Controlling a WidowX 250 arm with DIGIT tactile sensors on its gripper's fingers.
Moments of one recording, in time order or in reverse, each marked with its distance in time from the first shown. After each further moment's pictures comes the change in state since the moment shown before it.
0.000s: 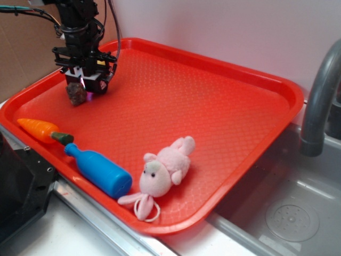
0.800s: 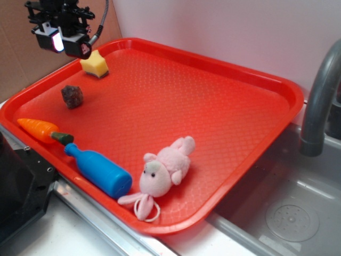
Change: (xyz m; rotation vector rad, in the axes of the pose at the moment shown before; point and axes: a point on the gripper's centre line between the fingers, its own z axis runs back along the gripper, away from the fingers) arm -0.022 0.000 0.078 0.009 -0.037 -0.082
